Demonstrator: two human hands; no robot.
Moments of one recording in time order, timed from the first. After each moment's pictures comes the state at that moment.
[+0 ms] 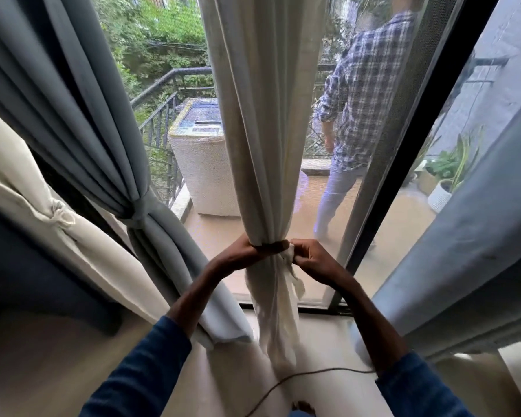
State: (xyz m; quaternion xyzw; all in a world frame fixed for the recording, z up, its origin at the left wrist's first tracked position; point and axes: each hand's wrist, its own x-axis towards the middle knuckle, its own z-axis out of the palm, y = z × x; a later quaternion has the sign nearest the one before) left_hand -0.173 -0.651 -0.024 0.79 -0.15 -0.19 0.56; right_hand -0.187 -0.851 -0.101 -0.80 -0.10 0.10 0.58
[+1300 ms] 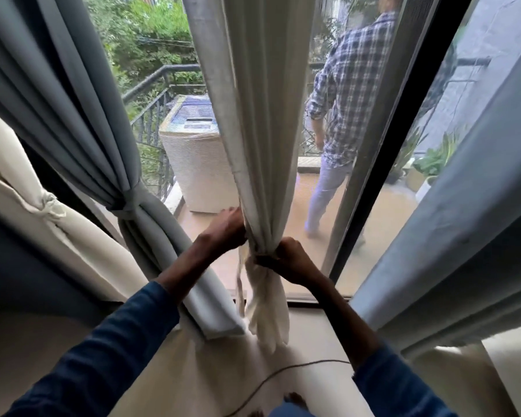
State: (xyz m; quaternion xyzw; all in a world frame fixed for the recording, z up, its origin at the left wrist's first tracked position) left_hand -0.154 -0.651 0.001 0.96 -0.26 -0.01 -0.03; right_hand -0.219 -0.820 -0.075 -0.88 -0.07 0.00 0.46
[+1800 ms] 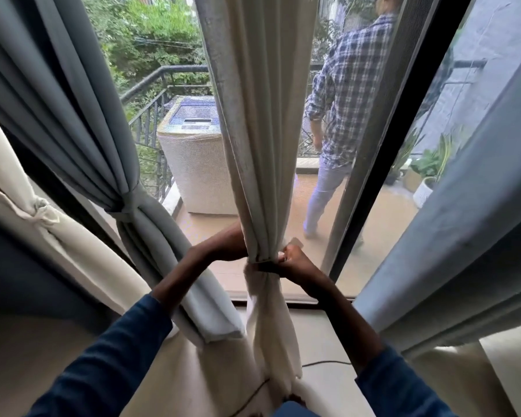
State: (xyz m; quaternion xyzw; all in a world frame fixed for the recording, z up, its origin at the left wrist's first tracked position) left_hand -0.177 -0.649 0.005 0.86 -0.37 -0.12 0.33; right_hand -0.229 -0.825 -0.079 -0.73 -0.01 0.14 0.67
